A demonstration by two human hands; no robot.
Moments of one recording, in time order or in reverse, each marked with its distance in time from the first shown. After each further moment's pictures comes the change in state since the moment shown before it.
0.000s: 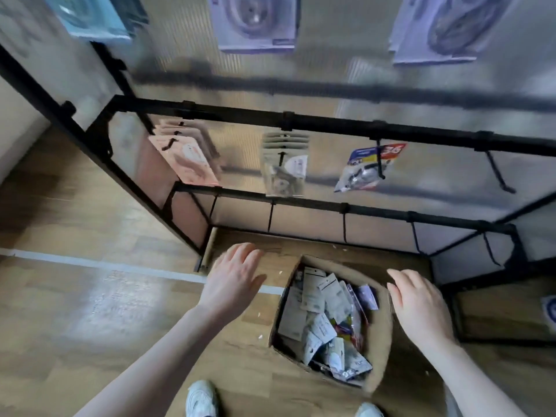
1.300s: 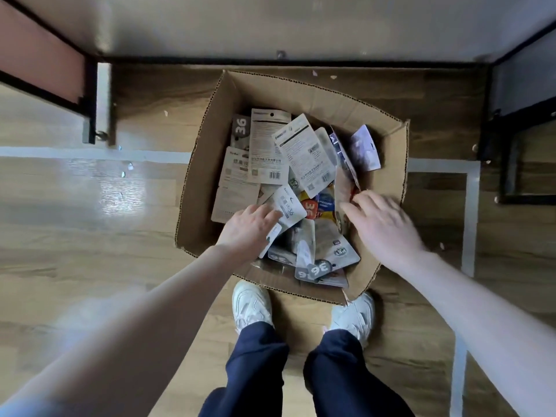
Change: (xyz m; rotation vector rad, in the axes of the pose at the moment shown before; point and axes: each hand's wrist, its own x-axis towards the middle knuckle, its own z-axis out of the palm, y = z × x) left_hand -0.028 0.089 0.412 0.058 -0.764 0.058; right_hand -0.099 0.122 0.295 -0.057 -0.580 -0.322
